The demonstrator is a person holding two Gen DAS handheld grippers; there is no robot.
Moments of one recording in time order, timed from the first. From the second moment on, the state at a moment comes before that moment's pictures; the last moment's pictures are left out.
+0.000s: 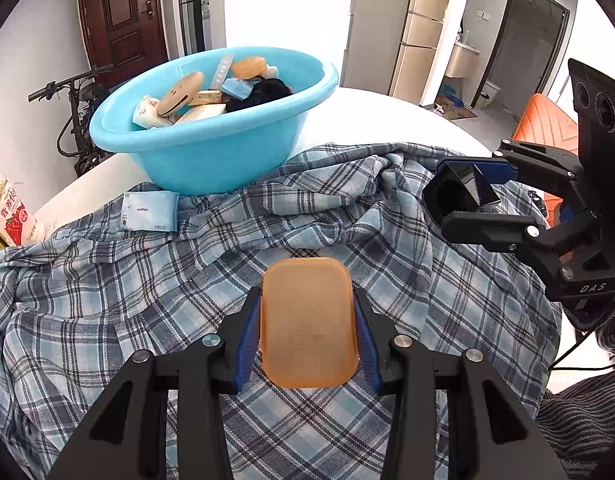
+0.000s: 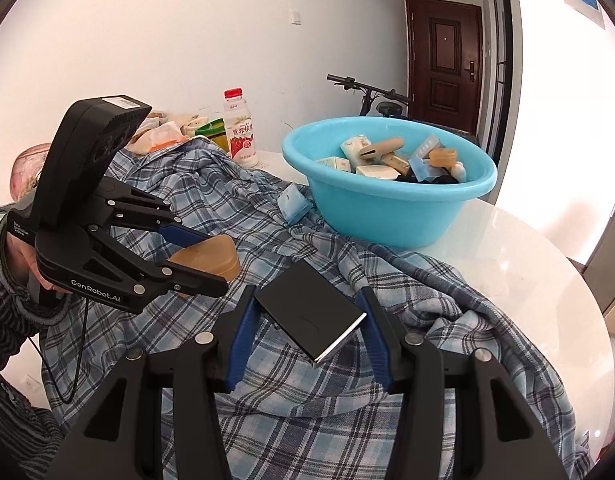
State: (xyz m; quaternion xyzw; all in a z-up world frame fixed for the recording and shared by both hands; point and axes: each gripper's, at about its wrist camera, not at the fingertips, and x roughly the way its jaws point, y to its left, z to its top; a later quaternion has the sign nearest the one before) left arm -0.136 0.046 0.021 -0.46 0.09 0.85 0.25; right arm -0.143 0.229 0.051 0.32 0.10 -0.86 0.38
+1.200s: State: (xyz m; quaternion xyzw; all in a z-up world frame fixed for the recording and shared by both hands) left arm -0.156 0.054 0.075 -0.41 0.09 0.87 0.25; right arm -0.156 0.233 0.106 0.25 0.09 -0.88 0.39
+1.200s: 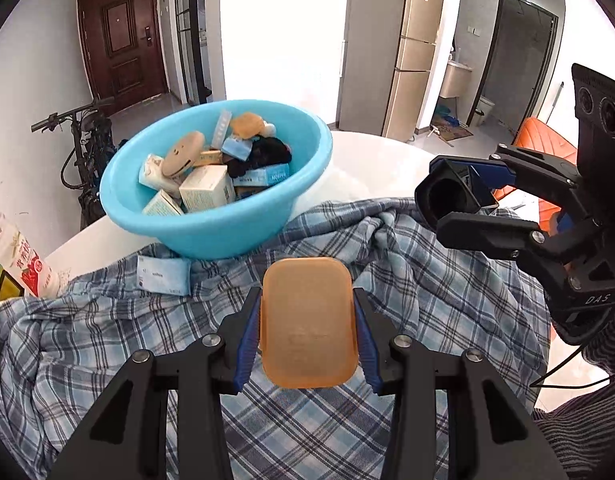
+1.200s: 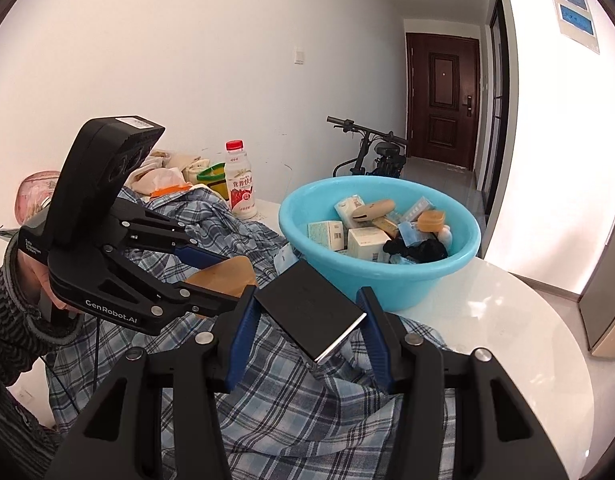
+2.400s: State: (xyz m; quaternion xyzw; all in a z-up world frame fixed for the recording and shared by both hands) left arm -0.343 0.050 0.129 -0.41 0.04 0.89 0.19; right arm -0.308 0.202 0.158 0.27 0.06 -0.90 0.35
